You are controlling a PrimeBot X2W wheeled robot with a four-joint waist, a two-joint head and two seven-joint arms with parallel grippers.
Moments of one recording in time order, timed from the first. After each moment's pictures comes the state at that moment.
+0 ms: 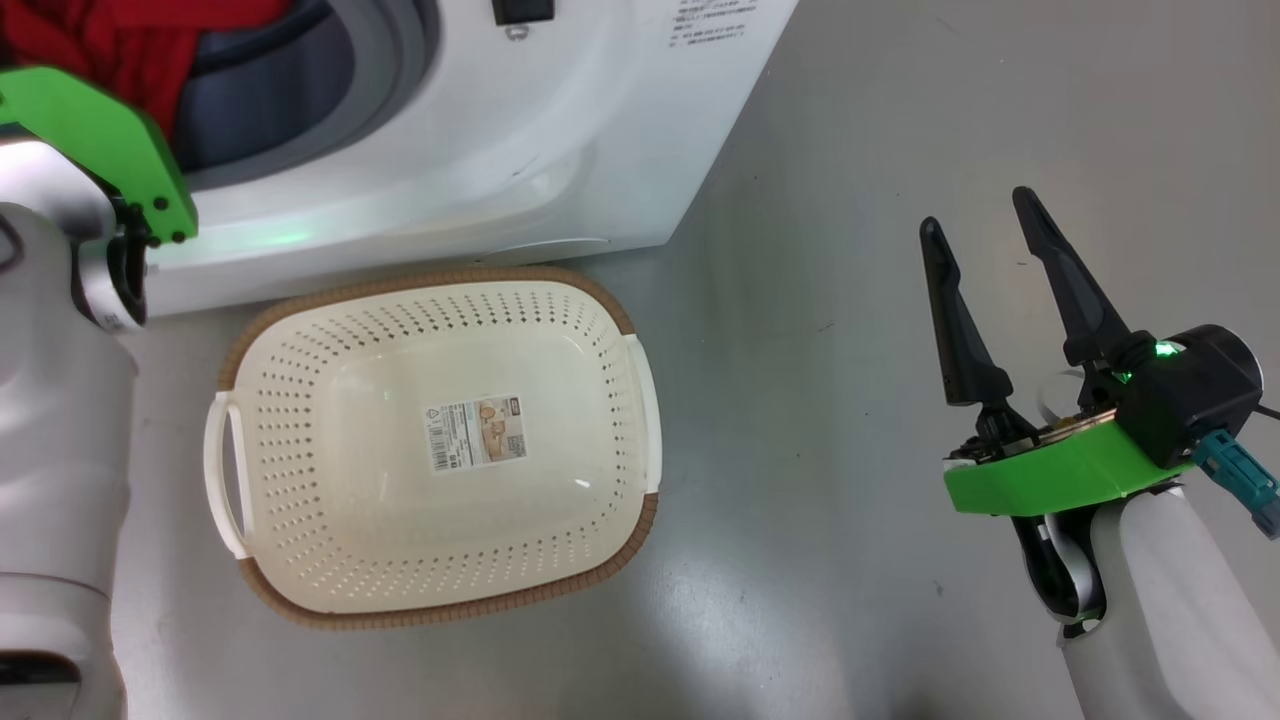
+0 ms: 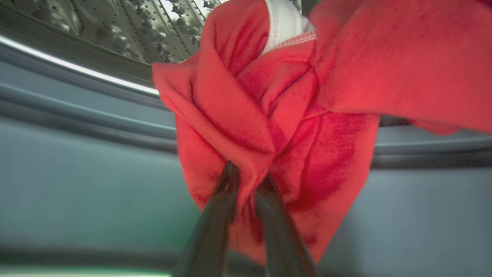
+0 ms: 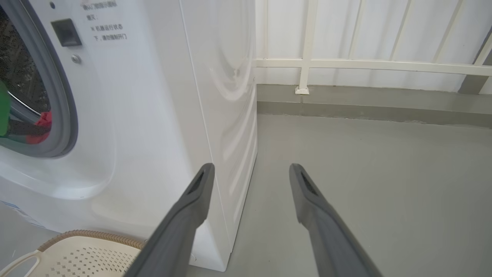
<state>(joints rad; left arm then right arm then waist) -1.19 0.21 -0.10 1.09 -0.28 0.13 0.22 -0.35 -0.05 0.06 0.11 0.19 0.13 -0.26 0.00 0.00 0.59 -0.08</state>
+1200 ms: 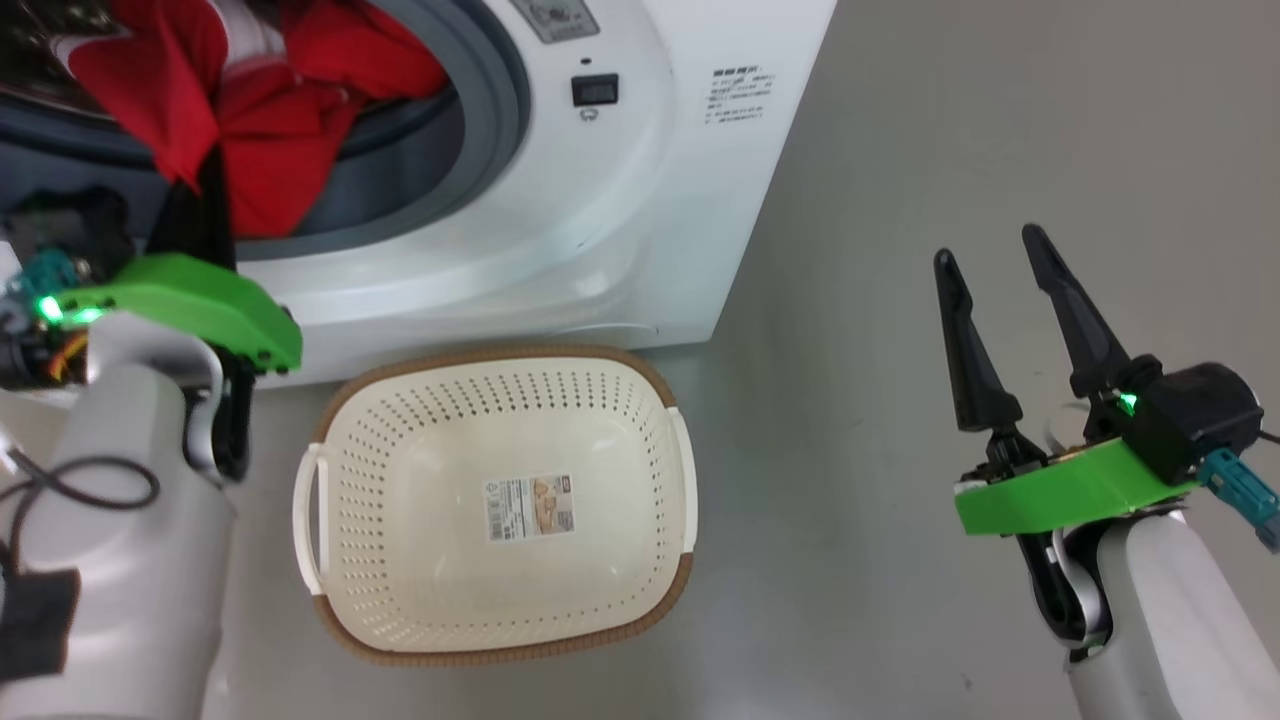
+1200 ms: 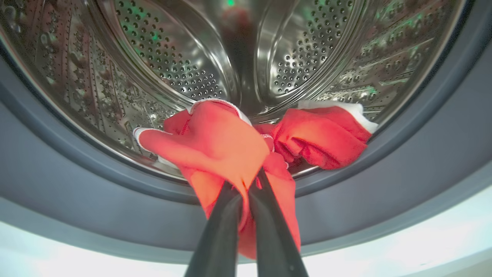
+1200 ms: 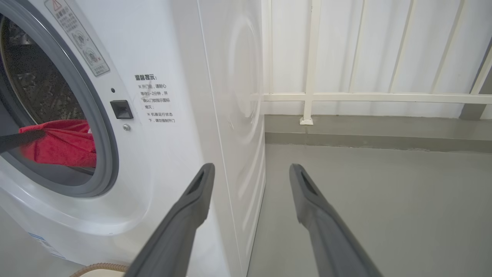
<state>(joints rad) -0.94 0.16 -0.10 0.92 -0.37 -0.05 -0.24 -0.32 -0.05 0.04 0.14 0.22 0.13 -0.26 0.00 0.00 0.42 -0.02</state>
